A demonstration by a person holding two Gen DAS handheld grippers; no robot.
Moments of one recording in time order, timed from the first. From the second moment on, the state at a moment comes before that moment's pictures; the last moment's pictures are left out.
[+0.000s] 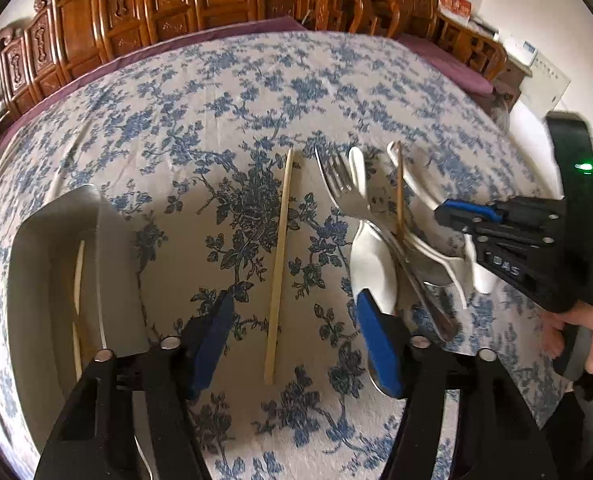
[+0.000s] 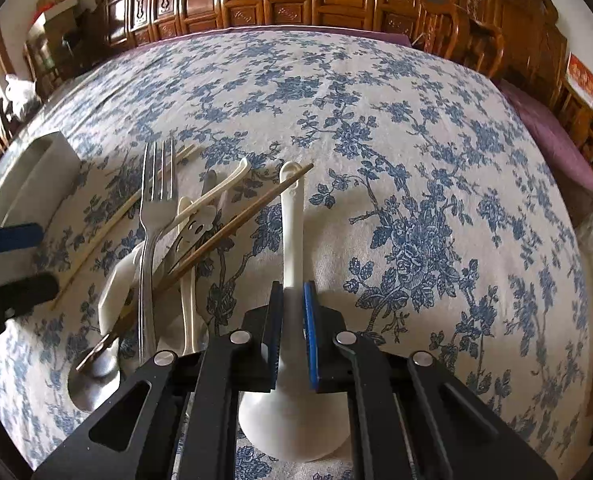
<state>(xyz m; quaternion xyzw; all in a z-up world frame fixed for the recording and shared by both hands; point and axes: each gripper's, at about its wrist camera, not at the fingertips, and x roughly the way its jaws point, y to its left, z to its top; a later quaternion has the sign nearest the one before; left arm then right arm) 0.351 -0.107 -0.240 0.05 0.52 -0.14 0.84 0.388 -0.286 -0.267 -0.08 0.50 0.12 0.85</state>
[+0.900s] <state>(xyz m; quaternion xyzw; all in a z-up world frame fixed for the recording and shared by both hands) 0.392 -0.108 -0.265 0.06 0.55 -0.11 0.82 0.382 -0.331 -0.253 -0.04 0.48 0.08 0.87</state>
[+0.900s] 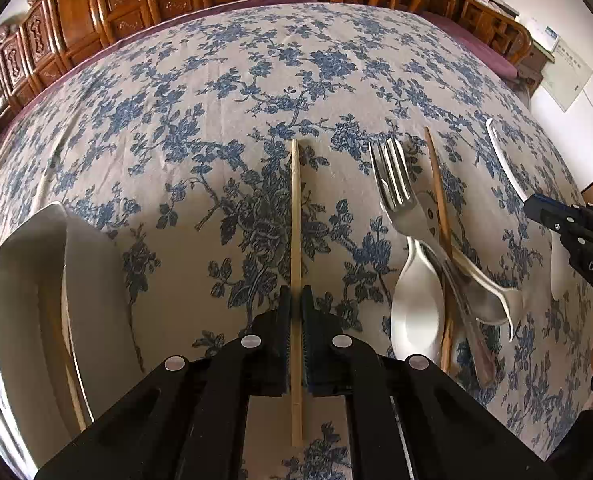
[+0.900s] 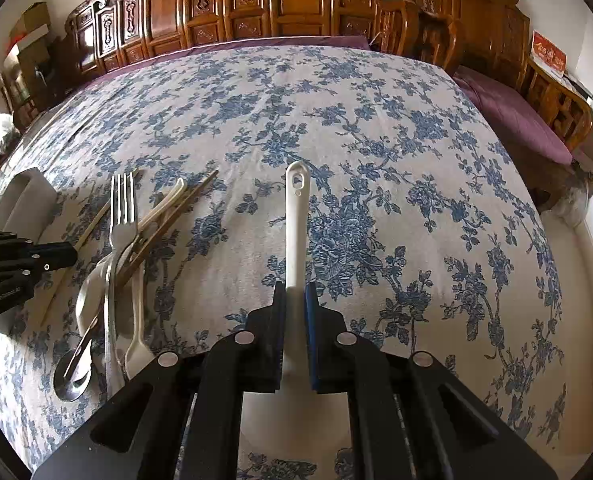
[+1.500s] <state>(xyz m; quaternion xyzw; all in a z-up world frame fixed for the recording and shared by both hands) 0.350 -0.104 -0.192 0.03 0.48 -0.13 0.87 0.367 -0.313 -0.247 -0.03 0.47 0.11 0.88</state>
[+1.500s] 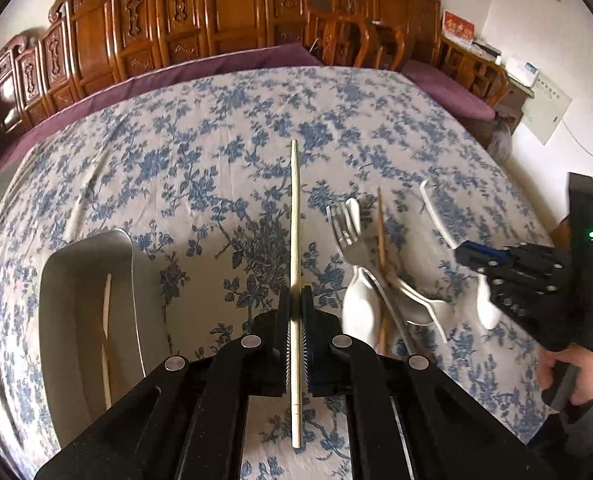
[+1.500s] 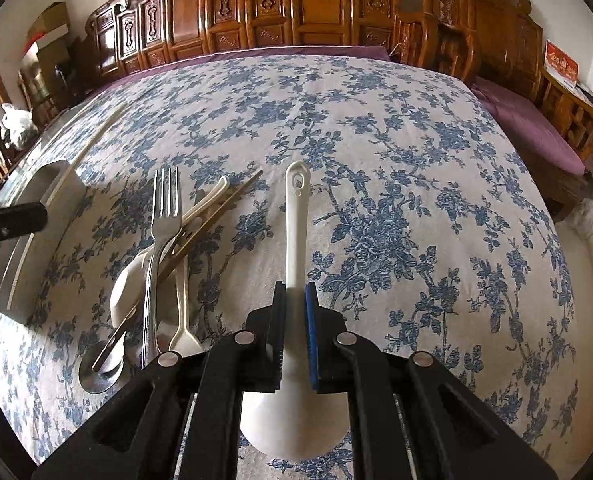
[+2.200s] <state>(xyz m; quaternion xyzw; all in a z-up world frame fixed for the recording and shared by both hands) 0.313 -0.071 -0.160 0.03 0.45 -0.14 0.88 0.330 -0.255 -0.202 -0.06 0.42 0.17 0.89</state>
